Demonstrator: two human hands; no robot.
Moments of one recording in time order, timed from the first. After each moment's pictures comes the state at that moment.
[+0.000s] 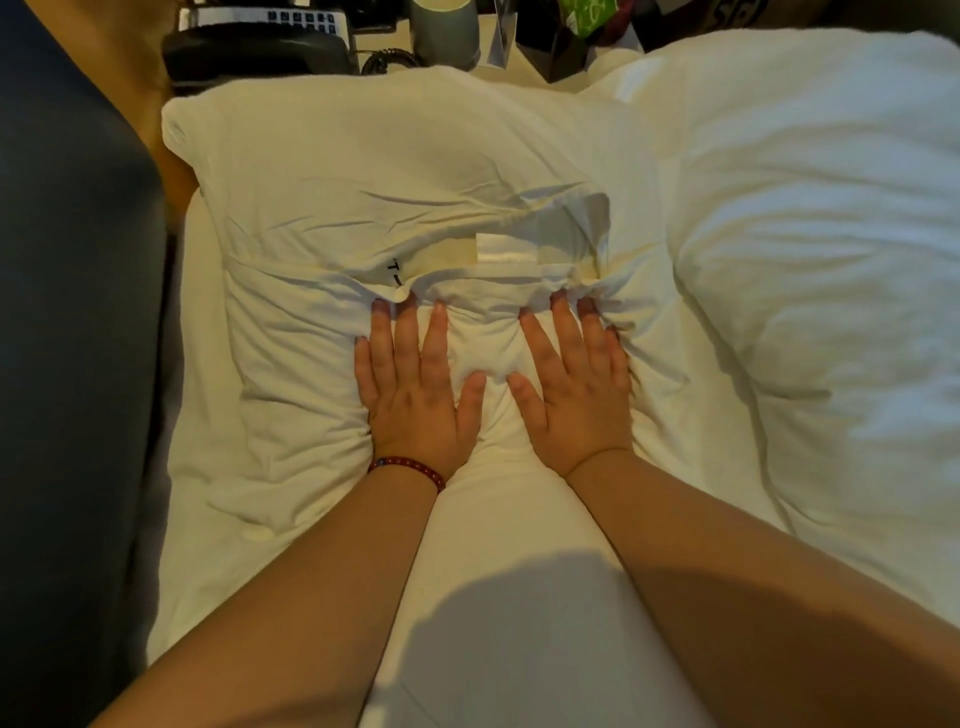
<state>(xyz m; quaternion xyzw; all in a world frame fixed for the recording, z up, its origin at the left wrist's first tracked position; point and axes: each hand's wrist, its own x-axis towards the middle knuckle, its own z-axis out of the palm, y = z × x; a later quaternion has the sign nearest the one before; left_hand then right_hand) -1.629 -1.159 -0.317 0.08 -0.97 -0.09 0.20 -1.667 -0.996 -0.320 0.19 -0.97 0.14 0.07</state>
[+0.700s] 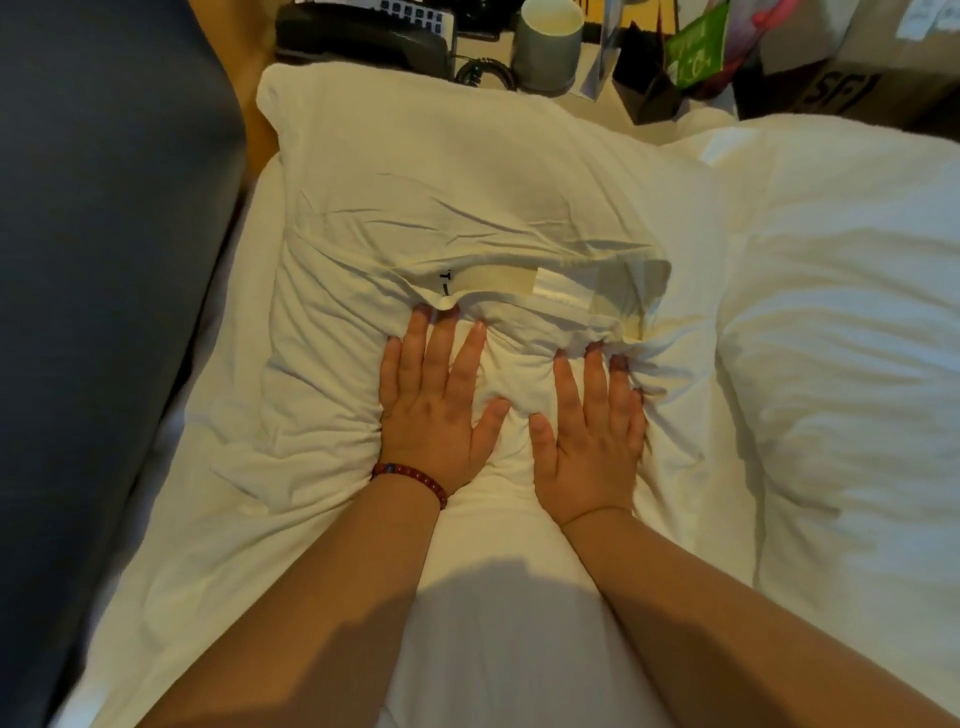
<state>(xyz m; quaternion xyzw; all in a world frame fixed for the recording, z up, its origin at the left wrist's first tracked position) -1.627 -1.154 -0.316 0.08 -0.97 -0.09 0.21 -1.666 -0.993 -0.322 0.19 -0.97 0.14 0.03</state>
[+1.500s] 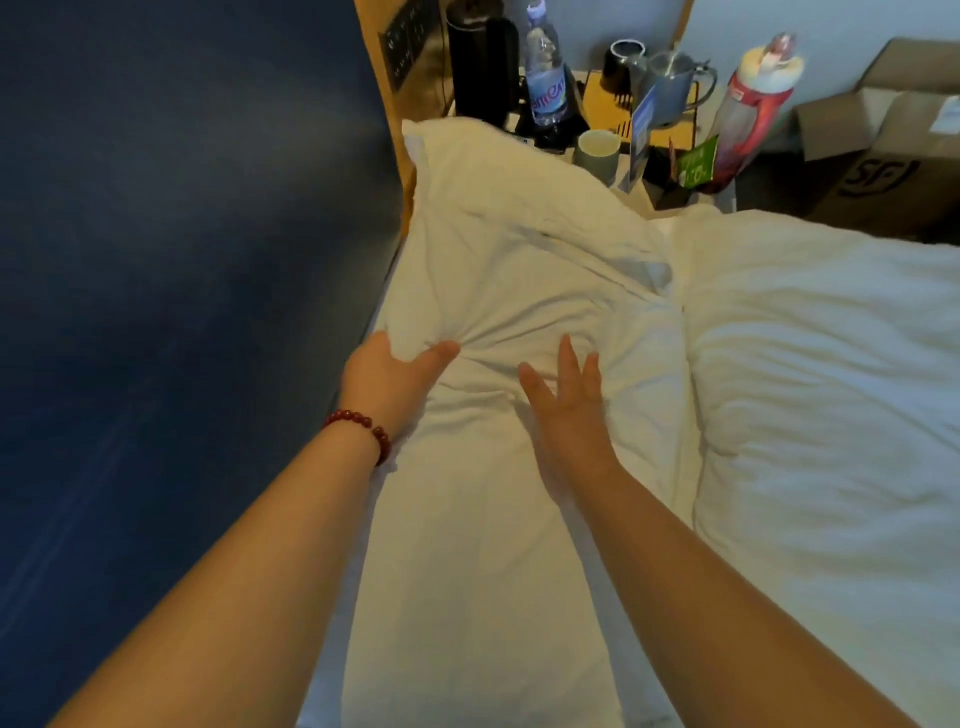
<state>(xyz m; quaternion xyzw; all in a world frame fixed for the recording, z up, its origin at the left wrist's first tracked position) -1.508 -1.174 -0.091 0.43 -0.75 -0.49 0.13 -1.583 -1.002 -0.139 0.11 -0.81 0.52 -0.24</state>
